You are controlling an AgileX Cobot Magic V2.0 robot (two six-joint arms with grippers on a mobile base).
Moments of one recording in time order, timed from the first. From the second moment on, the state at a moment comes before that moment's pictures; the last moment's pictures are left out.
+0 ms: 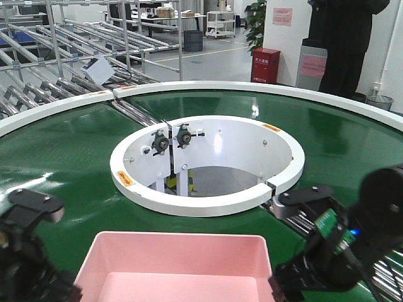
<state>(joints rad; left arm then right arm) -0.28 1.39 -1.09 -0.07 0.92 0.08 0.37 1.50 -1.23 0.04 1.01 -0.02</state>
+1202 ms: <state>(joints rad) -0.29 1.75 -1.25 -0.01 0.92 -0.18 0.39 1.89 -1.43 0.07 1.03 0.33</state>
